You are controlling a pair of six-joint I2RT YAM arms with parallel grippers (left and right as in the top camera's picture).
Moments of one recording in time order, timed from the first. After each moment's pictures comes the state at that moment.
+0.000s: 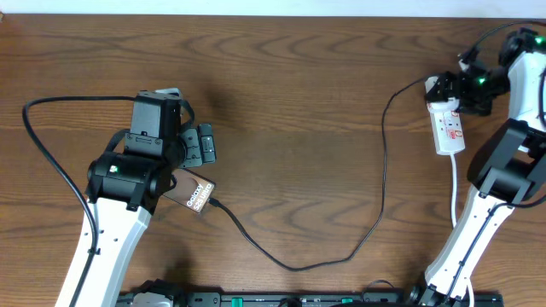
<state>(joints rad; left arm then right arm) -0.21 1.18 1.15 -0.93 -0.11 -0.29 -0.39 2.51 2.29 -1.38 -0.42 -0.25</state>
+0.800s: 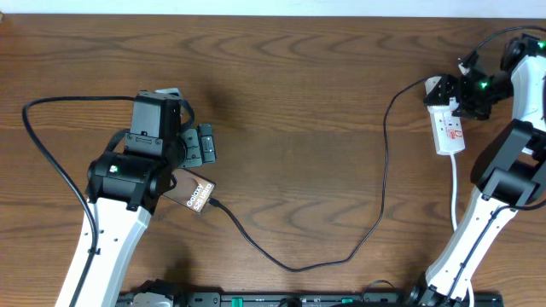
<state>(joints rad) -0.21 1.18 1.15 -0.93 -0.11 -0.29 -0.41 2.49 2.24 -1.39 -0.51 -0.30</state>
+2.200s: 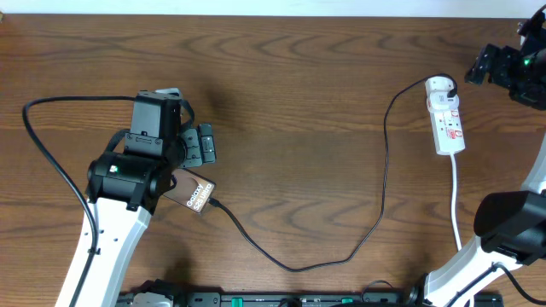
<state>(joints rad) -0.21 1.18 1.15 -0.93 -0.11 -0.29 -0.35 1.96 2.22 -1.52 -0.16 0.07</state>
